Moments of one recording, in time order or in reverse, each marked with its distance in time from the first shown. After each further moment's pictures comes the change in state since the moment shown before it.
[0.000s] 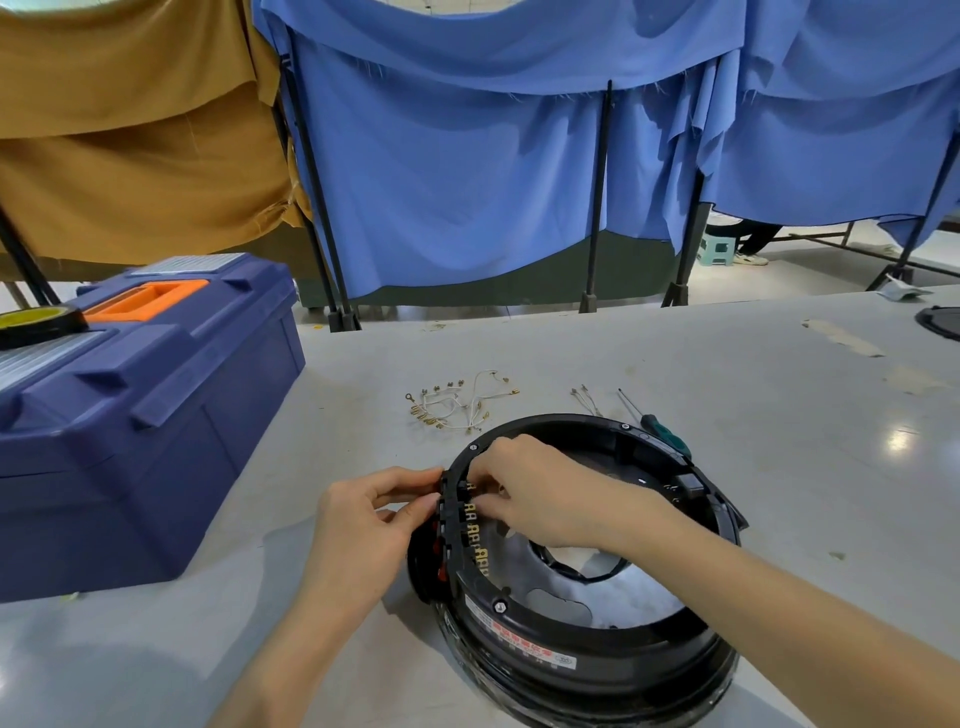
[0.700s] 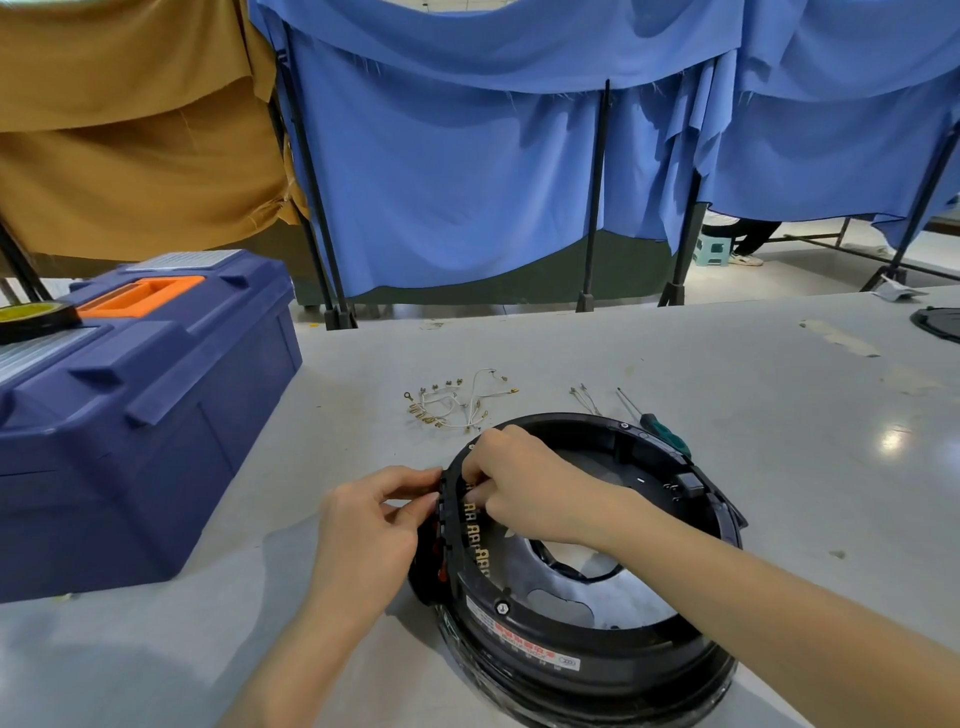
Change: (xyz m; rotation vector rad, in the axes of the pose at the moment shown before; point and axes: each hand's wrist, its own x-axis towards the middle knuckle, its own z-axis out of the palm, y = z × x) left_hand -0.003 0.000 0.005 0.087 0.060 0.044; right_hand 0.009 -0.004 0.003 -0.029 0.035 -0.031
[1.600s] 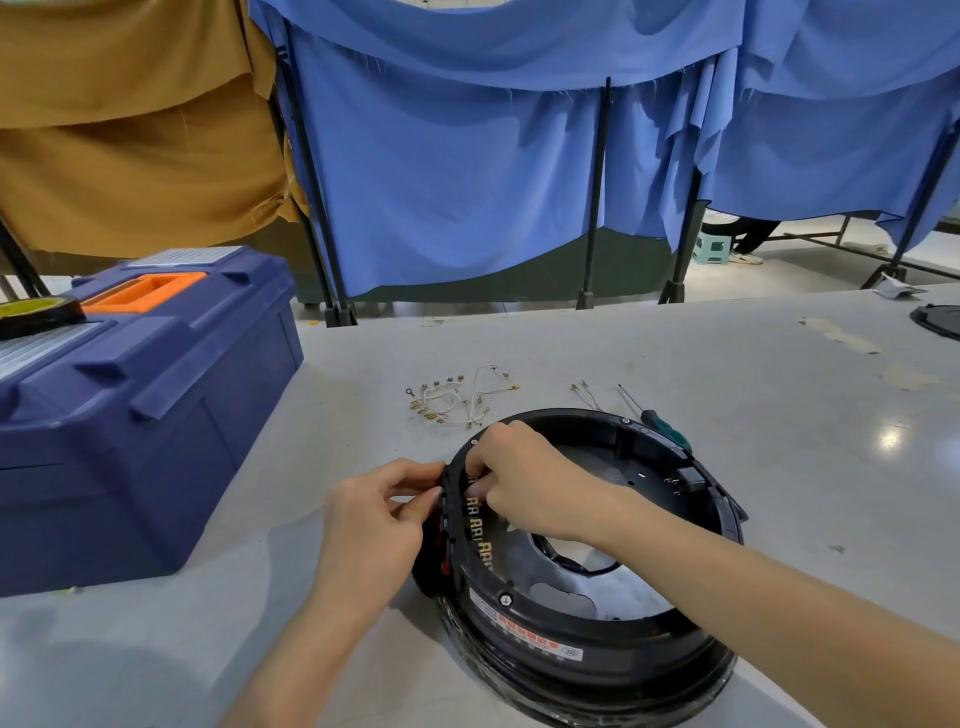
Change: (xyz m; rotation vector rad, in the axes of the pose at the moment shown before) left_hand -0.001 0.000 -0.001 0.034 -0.006 -0.020; right_hand -0.001 -0.002 0.002 0.060 0.025 0.073
